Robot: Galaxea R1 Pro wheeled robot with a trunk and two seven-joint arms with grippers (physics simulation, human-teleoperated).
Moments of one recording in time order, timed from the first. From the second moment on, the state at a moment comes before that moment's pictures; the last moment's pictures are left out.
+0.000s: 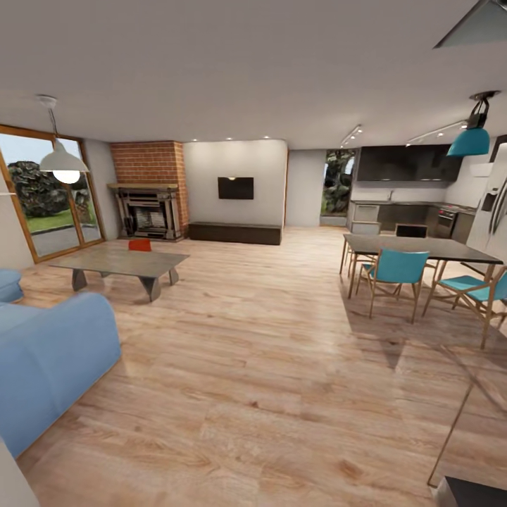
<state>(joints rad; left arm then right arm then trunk) -0.22 0.02 0.05 0.00 0.25 -0.08 0.10 -0.11 -0.06 0.72 0.03 -0.60 -0.19 -0.02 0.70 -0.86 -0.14</state>
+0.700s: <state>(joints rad) -0.22 0.02 0.05 0.00 0.25 -0.08 0.09 -0.11 -0.05 0.73 0.03 -0.59 -0.19 -0.02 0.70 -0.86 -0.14</state>
